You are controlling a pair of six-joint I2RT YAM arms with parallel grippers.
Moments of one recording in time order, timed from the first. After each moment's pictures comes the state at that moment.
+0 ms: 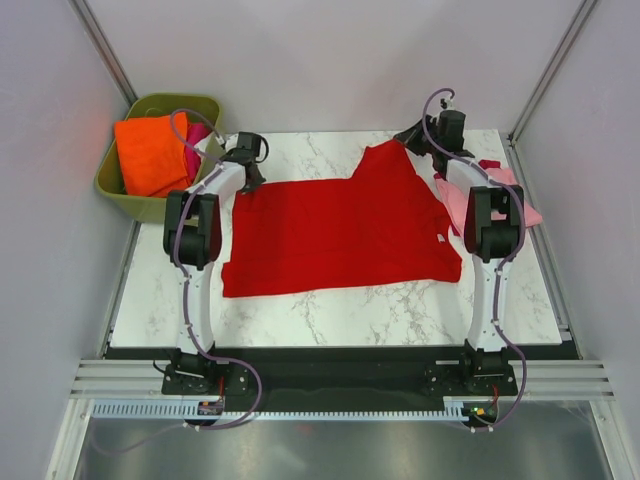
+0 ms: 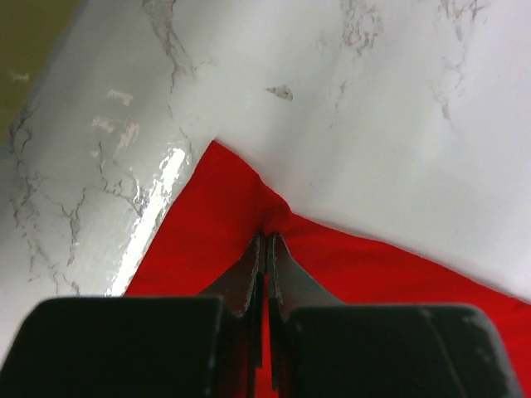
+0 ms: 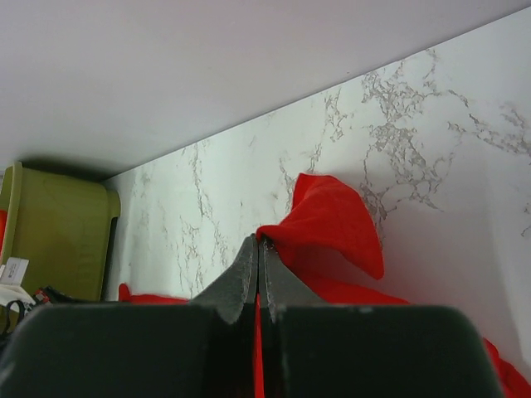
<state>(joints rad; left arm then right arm) -0.17 2.30 1.80 -0.44 -0.34 -0.57 0.04 2.36 1.86 0.17 -0.37 0.73</state>
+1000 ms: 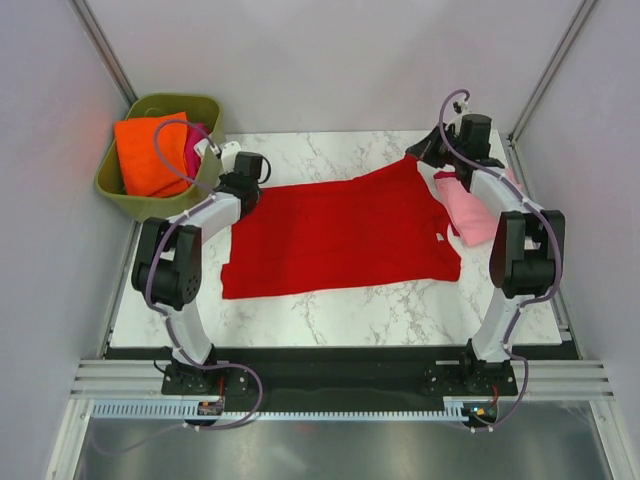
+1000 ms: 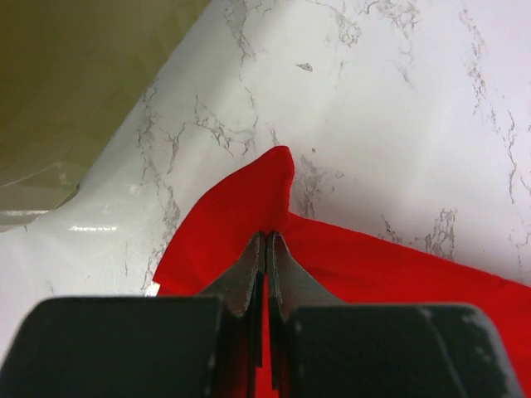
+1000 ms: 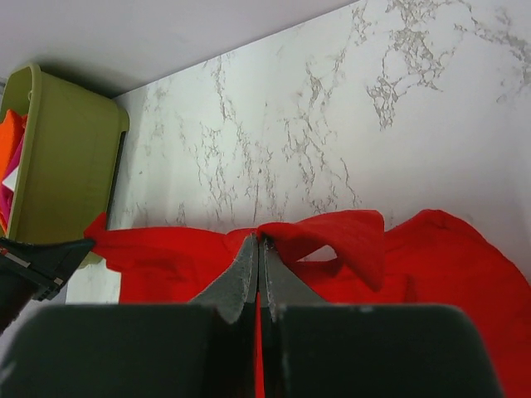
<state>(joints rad) -0.26 1.86 1.26 -0.10 -0.53 -0.51 0.01 1.93 1.50 0.01 -0.47 0.57</state>
